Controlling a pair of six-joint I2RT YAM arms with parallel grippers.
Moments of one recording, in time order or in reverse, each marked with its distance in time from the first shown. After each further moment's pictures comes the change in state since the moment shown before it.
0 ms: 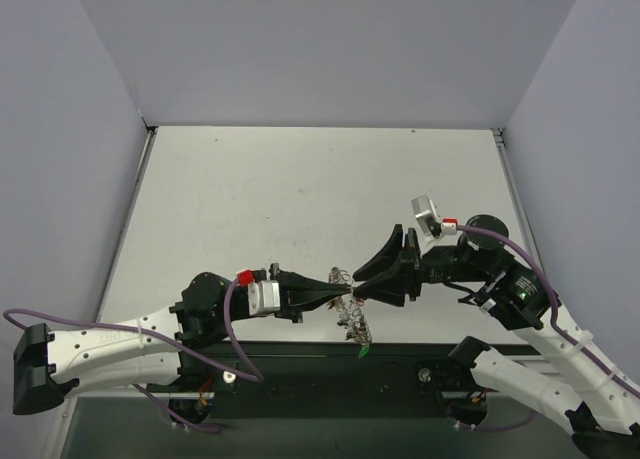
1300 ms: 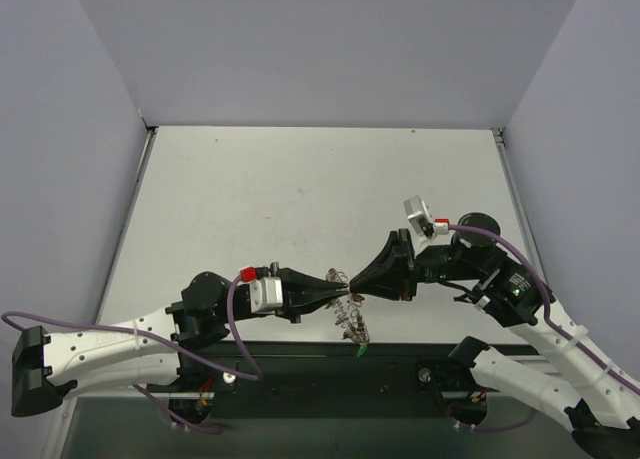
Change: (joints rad) left arm 0.002 -0.022 0.001 -0.066 -0.029 -0.018; right arm 0.005 0.034 -0.004 0.013 -0.015 -0.015
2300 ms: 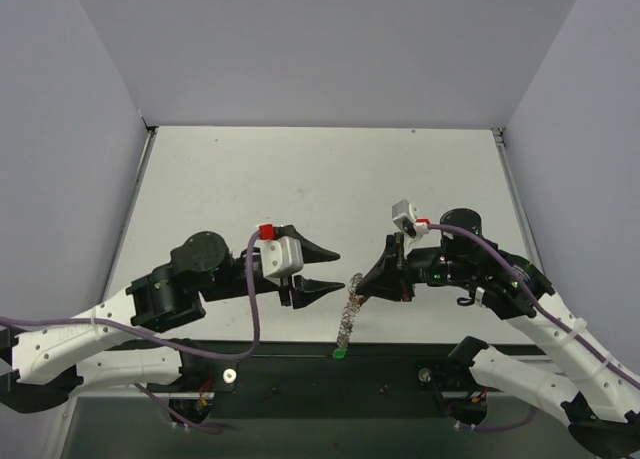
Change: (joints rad) left arm 0.012 0.059 0.494 -0.748 -0.081 0.007; right arm 0.000 0.046 0.067 -0.312 0.111 -0.128
